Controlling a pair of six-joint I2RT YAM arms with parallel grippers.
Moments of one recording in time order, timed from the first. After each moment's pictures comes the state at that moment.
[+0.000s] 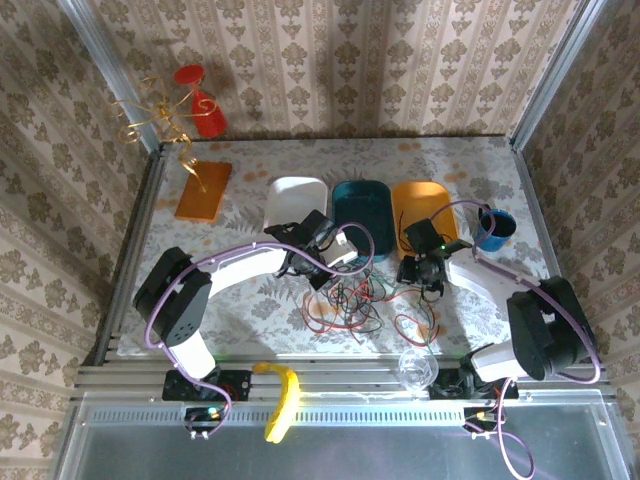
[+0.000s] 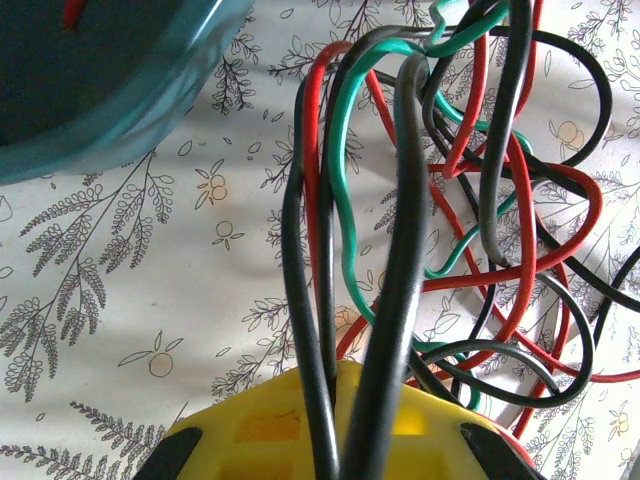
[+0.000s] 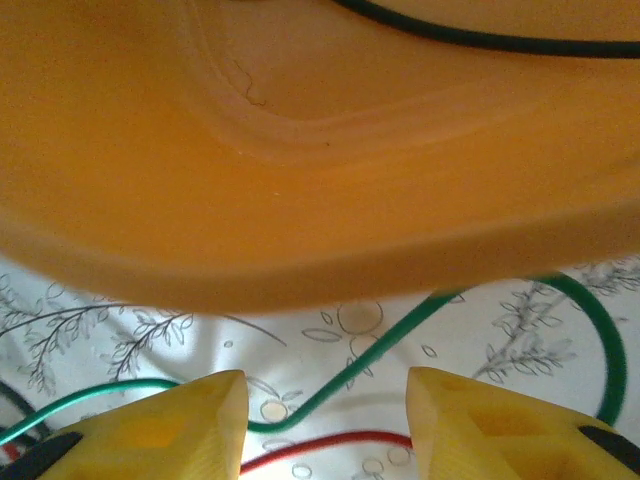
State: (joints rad) left arm -0.84 1.70 1.11 -0.57 0.31 0.17; right arm 0.36 1.43 0.74 -0.57 0.03 0.64
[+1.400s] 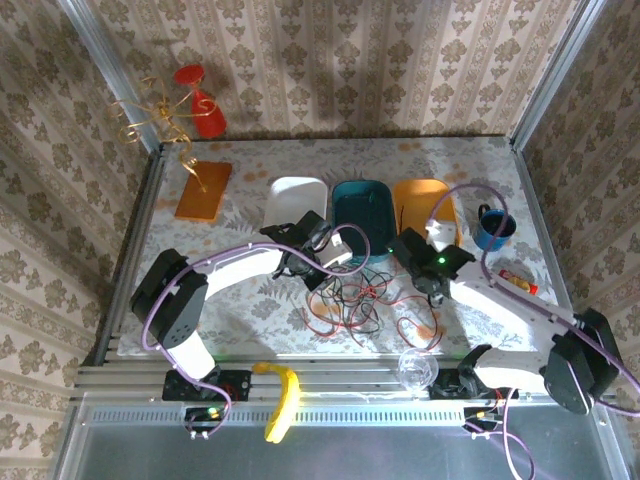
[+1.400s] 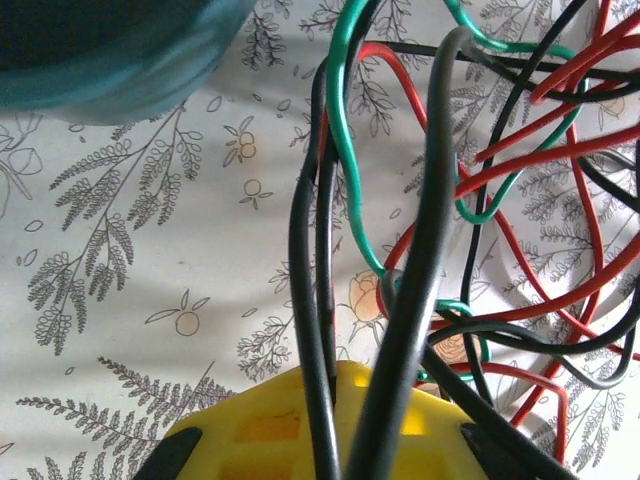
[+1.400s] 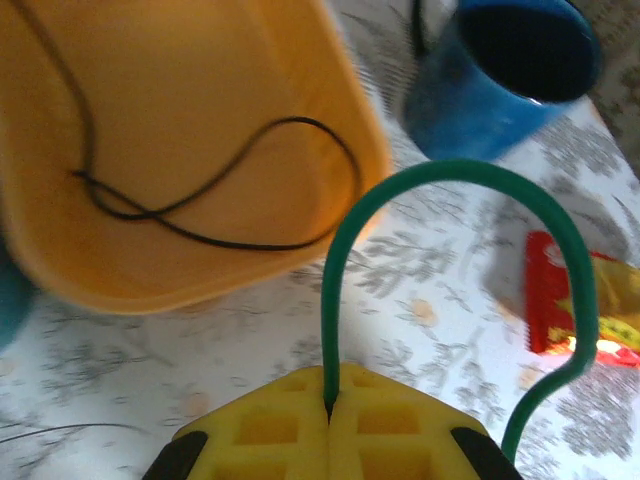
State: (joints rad) left arm -0.83 1.67 1.09 -0.60 0.28 0.19; right arm 0.65 1.23 0.86 -0.86 0.77 0.82
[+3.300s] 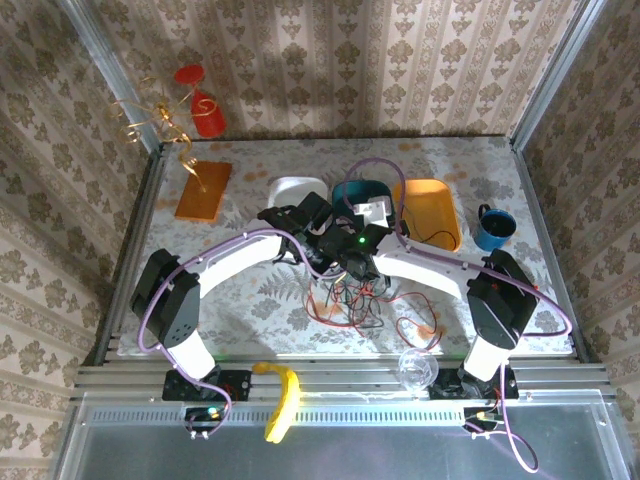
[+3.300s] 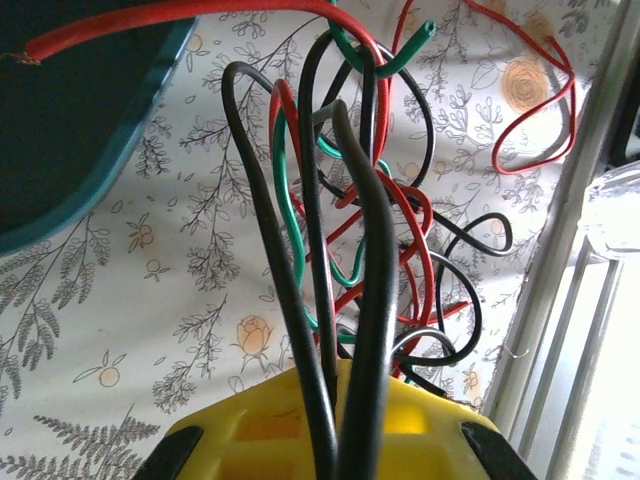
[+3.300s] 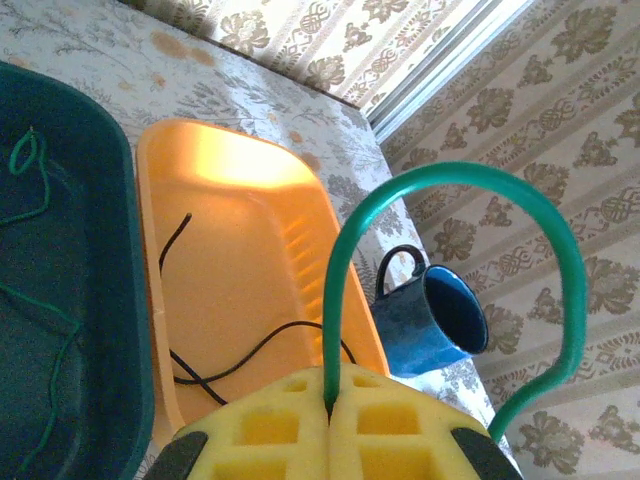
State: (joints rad) left arm -0.81 1.67 1.27 -0.76 0.50 0.22; right arm 0.86 1.71 1.28 -1.07 1.26 0.80
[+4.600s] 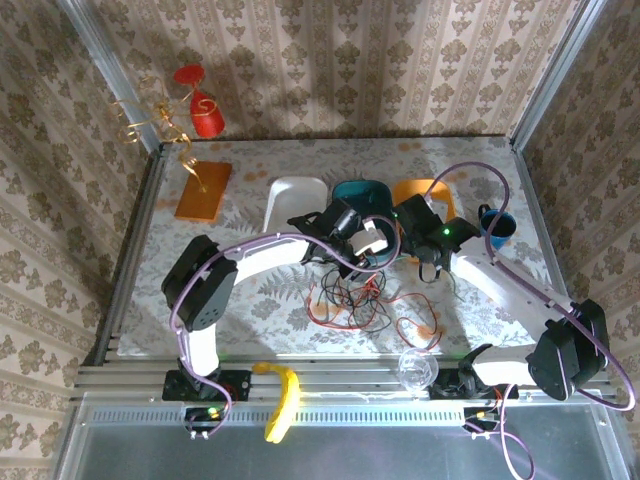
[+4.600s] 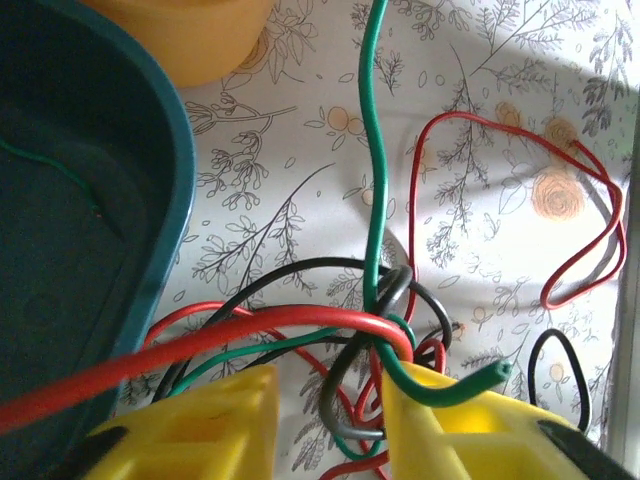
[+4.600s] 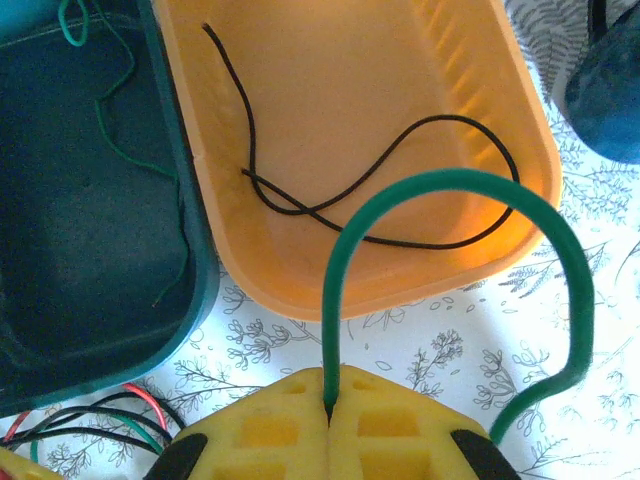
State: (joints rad) left arm -0.88 1.87 1.30 -0.42 0.51 0.19; right arm 0.51 1.30 1.05 -0.86 0.42 0.73
